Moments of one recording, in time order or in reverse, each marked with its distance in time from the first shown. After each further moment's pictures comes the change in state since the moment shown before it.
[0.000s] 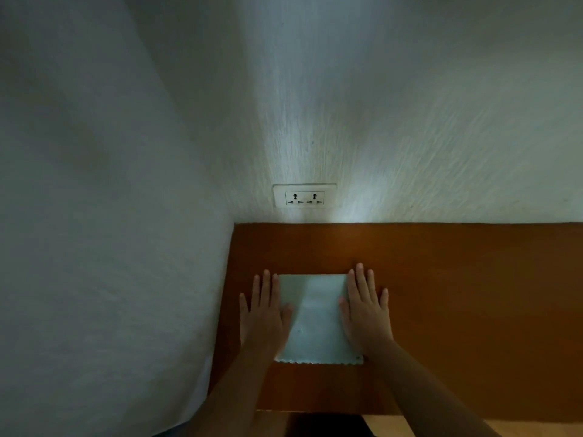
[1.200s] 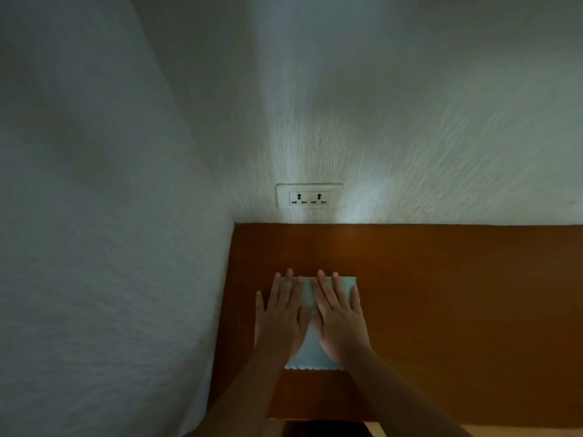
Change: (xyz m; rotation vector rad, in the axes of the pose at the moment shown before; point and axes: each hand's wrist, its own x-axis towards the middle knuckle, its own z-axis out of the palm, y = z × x) left_hand 0.007 0.015 -0.001 0.020 0.000 0.115; right_hand 0.001 -0.041 0.019 -0.107 0.105 -0.147
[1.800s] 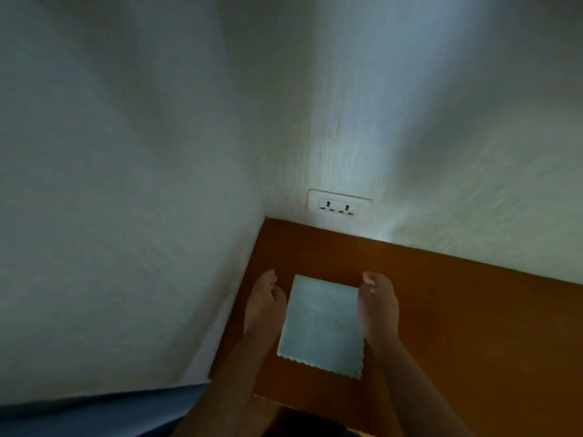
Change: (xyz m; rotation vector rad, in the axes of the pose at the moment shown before) left_hand -0.025 0.003 -0.063 -0.906 0.210 -0.562; right_hand 0.013 0.012 -0.086 0.872 0.151 0.419
